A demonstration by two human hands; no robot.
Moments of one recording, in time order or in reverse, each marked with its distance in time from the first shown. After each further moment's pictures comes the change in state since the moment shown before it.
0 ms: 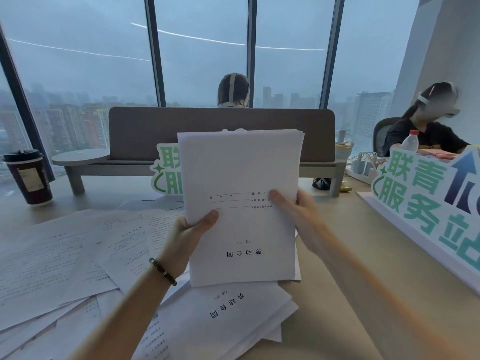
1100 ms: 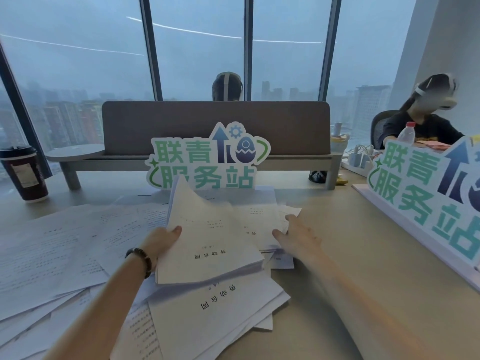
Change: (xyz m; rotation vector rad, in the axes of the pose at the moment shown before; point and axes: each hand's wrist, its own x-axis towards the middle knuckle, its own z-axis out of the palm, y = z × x) left_hand 0.026 -0.029 -0.056 0.570 0.221 -0.509; right_hand -0.009 0.068 -0.022 -1.040 0.040 0.381
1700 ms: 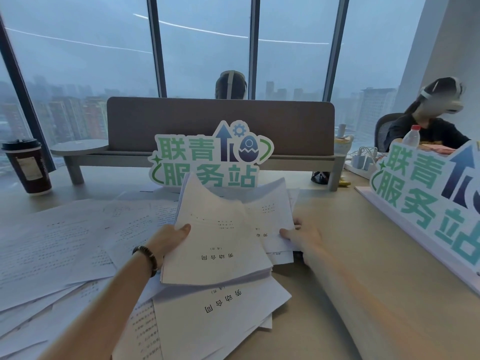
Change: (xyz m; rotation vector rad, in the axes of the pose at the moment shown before) left_hand -0.007 0.001 0.011 -0.008 -0.060 0.002; right_hand 0.022 0.015 0.008 0.653 0.069 0.177
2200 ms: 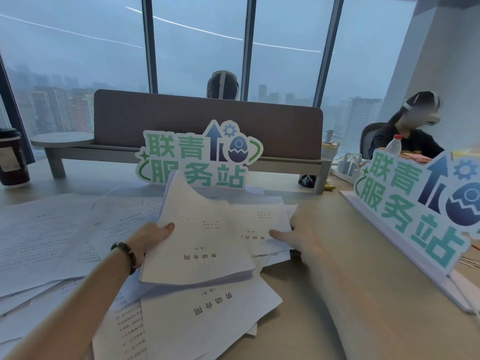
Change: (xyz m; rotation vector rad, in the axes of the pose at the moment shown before) left_hand -0.001 -0.003 -0.005 -0.045 -0.036 -0.025; right_hand 0.000 -0.004 -0.028 -0.156 -0.072 0.011
